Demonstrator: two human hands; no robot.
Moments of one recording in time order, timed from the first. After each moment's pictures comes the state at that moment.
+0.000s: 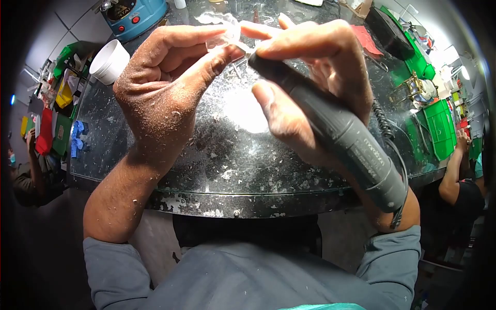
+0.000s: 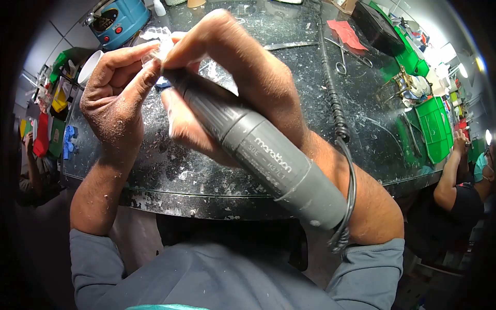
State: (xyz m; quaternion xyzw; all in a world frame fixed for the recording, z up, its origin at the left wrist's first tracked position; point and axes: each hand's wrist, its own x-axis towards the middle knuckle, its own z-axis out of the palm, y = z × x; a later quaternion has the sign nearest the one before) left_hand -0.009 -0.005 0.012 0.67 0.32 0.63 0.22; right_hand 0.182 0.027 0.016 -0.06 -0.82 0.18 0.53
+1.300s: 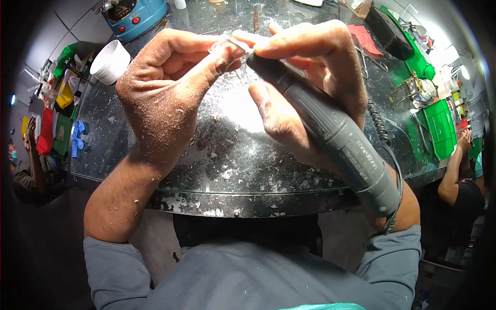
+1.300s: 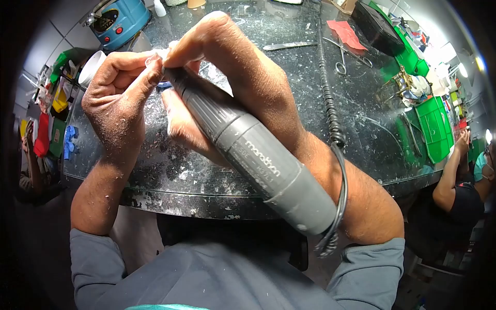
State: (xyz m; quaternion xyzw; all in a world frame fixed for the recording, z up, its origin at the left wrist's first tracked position) left_hand -0.002 -0.011 0.017 0.64 0.34 0.64 0.26; right_hand 0.181 0.040 0.004 -0.02 -0.83 0.15 0.54
